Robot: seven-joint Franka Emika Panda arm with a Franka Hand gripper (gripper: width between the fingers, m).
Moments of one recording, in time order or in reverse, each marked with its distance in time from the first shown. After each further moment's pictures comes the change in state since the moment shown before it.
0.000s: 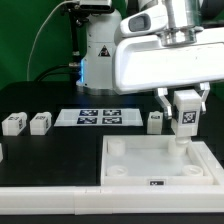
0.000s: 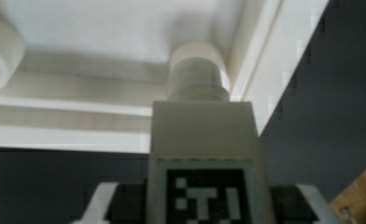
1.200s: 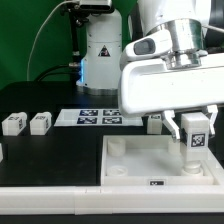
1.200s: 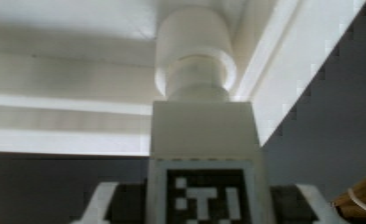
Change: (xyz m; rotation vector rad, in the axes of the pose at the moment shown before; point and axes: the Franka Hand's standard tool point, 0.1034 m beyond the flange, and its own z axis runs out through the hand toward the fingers) arm 0.004 -0.006 0.038 -0.009 0.110 -0.005
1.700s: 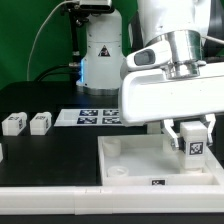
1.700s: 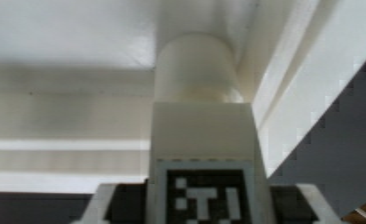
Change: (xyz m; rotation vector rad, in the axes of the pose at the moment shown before) arm -0.015 -0.002 0.009 -0.001 -0.004 -0.002
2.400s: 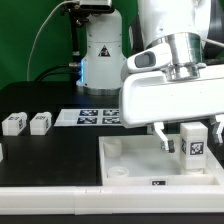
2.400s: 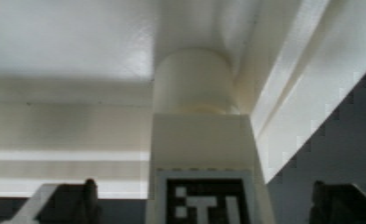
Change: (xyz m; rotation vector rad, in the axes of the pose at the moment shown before) arm 0.001 0.000 -0.001 0.000 -0.001 -0.001
